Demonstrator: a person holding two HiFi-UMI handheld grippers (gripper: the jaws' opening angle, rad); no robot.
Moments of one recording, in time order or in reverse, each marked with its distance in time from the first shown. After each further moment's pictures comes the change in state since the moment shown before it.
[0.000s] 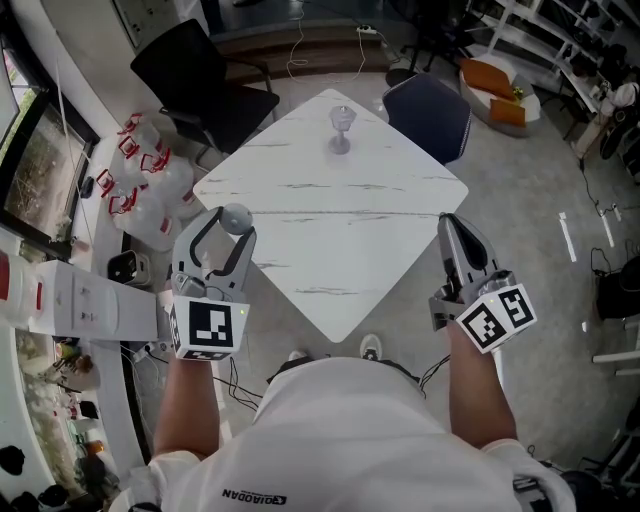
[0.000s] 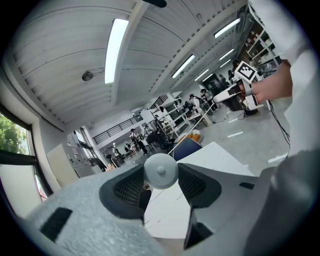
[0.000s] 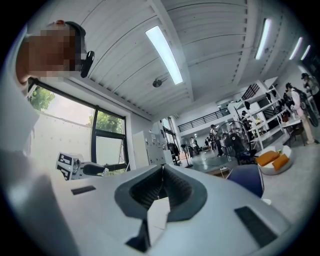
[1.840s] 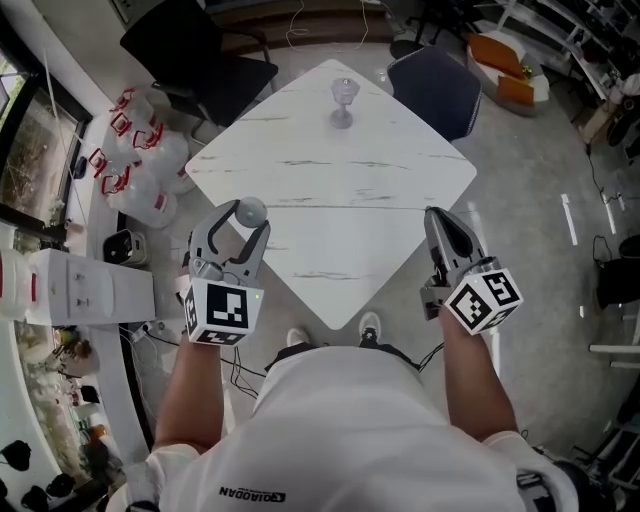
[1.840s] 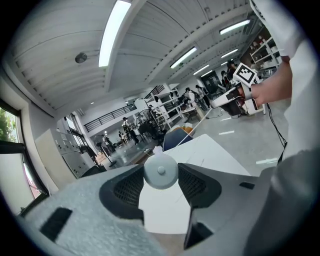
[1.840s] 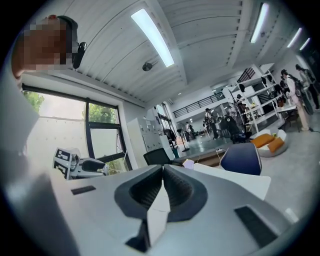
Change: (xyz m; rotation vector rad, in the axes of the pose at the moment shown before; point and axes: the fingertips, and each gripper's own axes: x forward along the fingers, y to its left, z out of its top) left arm 0.046 -0.042 -0.050 -0.054 0.116 -0.108; right arm 0.028 -0.030 -0.082 0.086 0.173 -0.028
